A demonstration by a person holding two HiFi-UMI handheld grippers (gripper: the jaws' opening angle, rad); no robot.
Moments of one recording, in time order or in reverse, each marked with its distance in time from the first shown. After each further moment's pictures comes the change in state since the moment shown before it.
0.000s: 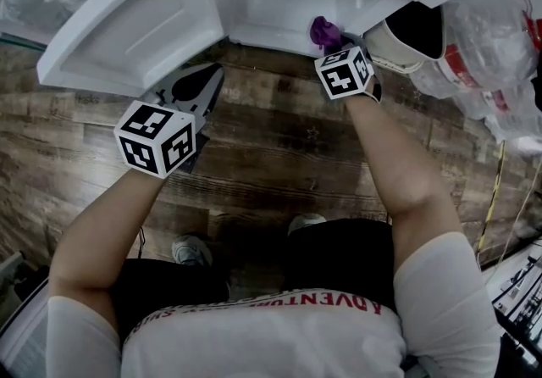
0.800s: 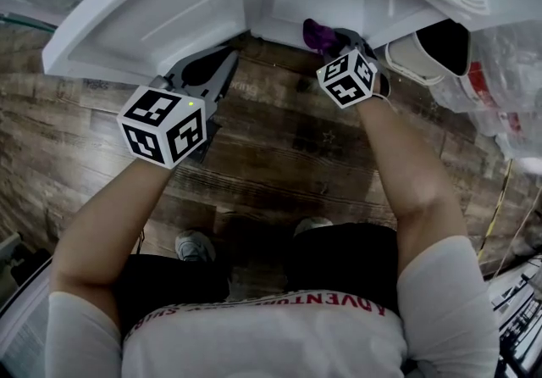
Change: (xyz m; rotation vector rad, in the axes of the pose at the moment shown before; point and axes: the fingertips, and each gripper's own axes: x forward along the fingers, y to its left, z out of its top) left arm 0.001 0.026 0.014 -0.059 -0.053 0.036; right arm 0.022 0.060 0.041 -0.286 -0.132 0.141
